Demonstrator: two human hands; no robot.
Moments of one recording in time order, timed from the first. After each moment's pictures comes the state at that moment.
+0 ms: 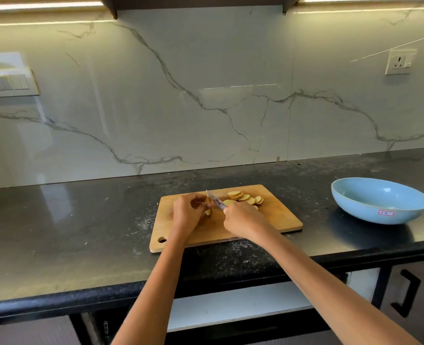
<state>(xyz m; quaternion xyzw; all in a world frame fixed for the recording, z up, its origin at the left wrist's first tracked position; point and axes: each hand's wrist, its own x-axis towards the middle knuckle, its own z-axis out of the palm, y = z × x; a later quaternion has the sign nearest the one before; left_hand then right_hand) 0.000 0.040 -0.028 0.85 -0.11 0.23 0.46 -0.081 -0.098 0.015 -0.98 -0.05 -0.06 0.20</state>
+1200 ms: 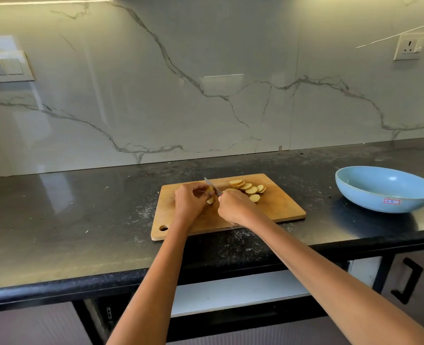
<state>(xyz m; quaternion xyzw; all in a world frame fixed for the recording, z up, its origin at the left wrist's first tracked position) -0.004 0.038 -0.028 0.85 -0.13 0.26 0.44 -0.058 -0.083 0.006 -0.97 -0.03 -0.02 0.23</state>
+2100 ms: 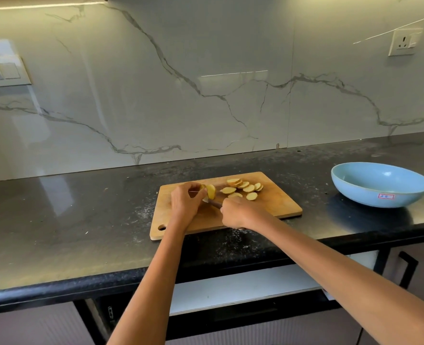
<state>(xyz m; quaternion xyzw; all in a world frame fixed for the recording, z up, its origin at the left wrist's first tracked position) -0.006 0.042 -0.029 0.86 -0.10 0.25 0.44 -0.074 -0.091 0.012 -0.99 -0.06 0.06 0.12</state>
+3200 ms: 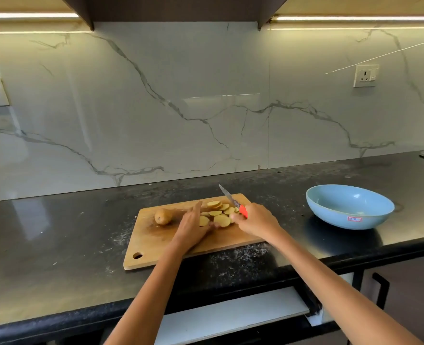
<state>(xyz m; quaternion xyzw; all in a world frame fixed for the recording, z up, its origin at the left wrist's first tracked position) -0.007 -0.009 -0.025 0.94 -0.17 0.10 0.29 -0.054 -0.181 0.000 -0.96 0.02 -0.11 0.24</state>
